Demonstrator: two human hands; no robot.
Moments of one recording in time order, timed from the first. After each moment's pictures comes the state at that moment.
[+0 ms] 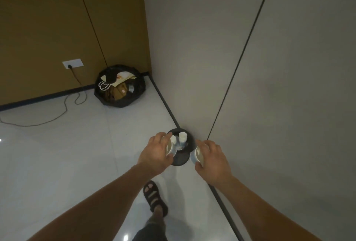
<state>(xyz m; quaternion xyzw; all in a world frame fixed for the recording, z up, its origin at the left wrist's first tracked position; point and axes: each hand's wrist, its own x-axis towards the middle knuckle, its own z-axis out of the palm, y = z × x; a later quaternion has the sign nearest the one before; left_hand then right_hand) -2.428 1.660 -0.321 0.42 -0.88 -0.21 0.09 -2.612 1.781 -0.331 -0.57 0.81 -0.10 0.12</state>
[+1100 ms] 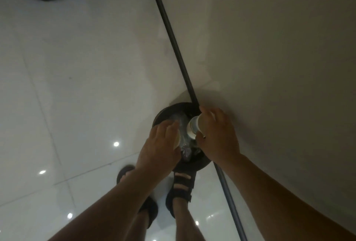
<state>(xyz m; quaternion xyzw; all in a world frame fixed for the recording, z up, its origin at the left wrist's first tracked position) -2.617 1.331 -0.822 0.44 -0.82 -0.37 0.00 -2.795 1.376 -0.827 -0.55 0.80 0.02 0.24</state>
